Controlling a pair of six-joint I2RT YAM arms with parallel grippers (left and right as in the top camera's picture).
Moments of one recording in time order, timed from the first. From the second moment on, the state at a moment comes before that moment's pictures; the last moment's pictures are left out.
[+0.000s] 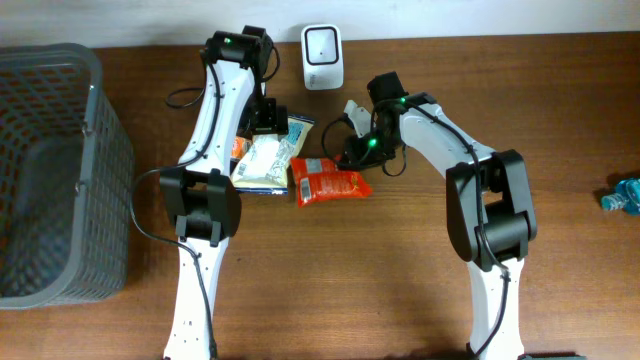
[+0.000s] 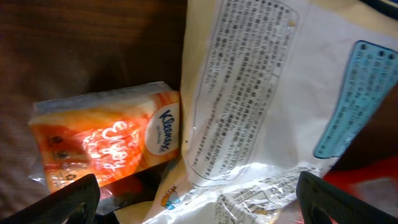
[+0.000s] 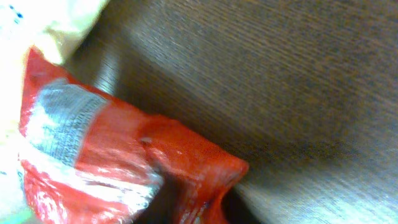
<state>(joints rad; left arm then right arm) -0.23 2.65 2.71 -1.68 -0.03 -0.28 0.28 2.28 1.71 -0.81 -0.51 -0.06</state>
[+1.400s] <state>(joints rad) -0.23 2.65 2.71 -1.68 -0.04 -0.28 0.30 2.30 2.22 -1.40 0.11 0.67</state>
